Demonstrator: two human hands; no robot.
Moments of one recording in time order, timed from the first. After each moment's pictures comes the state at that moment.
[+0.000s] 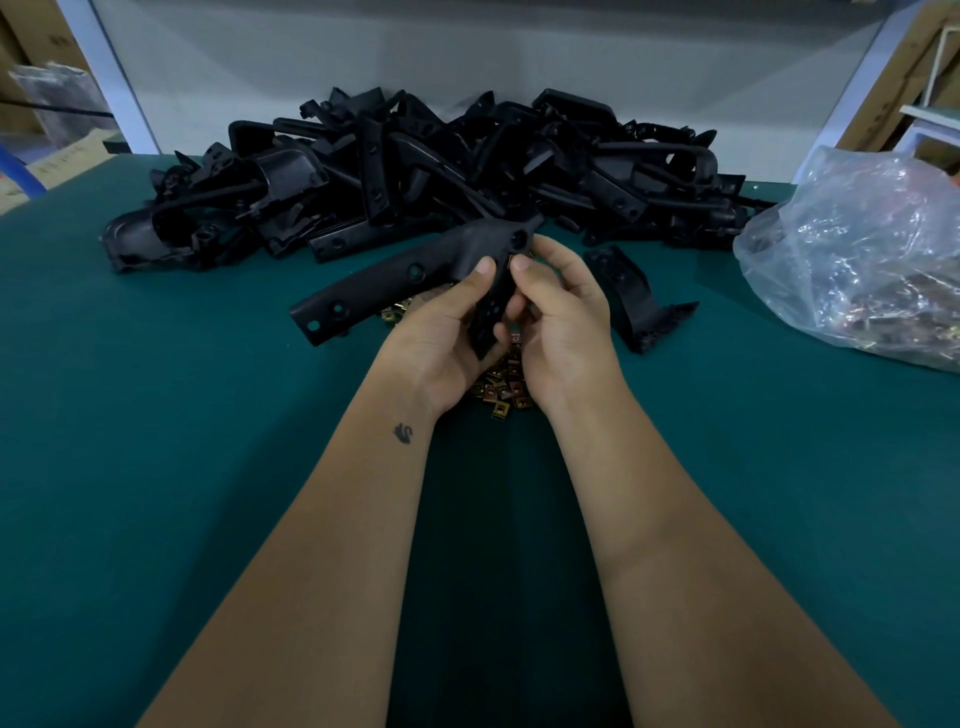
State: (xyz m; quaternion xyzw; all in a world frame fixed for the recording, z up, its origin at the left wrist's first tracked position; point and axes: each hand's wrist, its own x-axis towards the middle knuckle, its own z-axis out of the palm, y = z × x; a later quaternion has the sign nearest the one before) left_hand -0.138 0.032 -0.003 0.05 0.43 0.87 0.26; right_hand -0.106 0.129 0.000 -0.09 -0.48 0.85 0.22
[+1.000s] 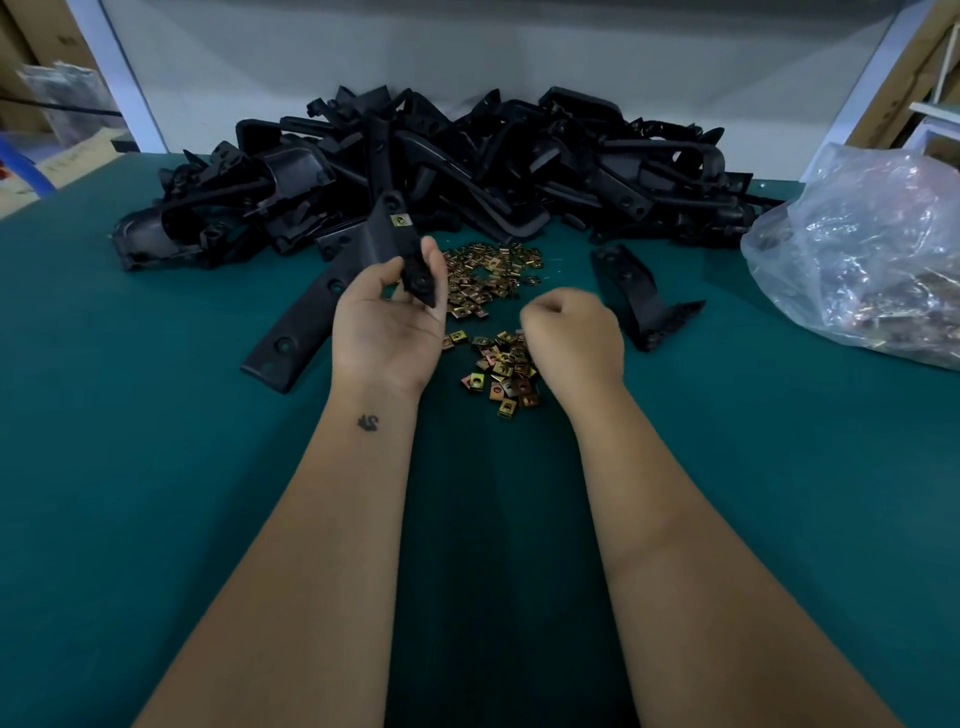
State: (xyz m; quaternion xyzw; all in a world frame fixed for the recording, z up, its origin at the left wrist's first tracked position) left_hand -0.148 0.006 0.002 -0.05 0.10 0.98 0.15; right_hand -0.105 0.144 -0.010 -0.21 -0.87 0.41 0.18
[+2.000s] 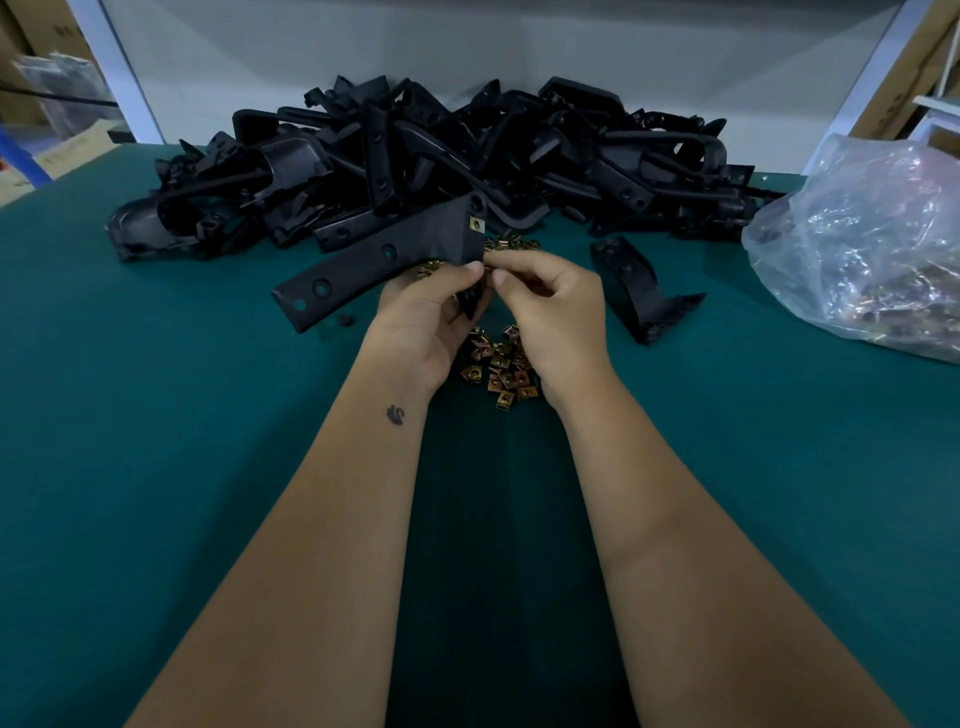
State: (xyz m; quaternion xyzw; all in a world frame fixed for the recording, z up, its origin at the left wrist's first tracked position) left_hand -0.152 0.026 -0.010 0.03 0.38 0.91 0.15; right_hand -0.111 0.132 -0.010 -0.06 -0.73 0.62 0.29
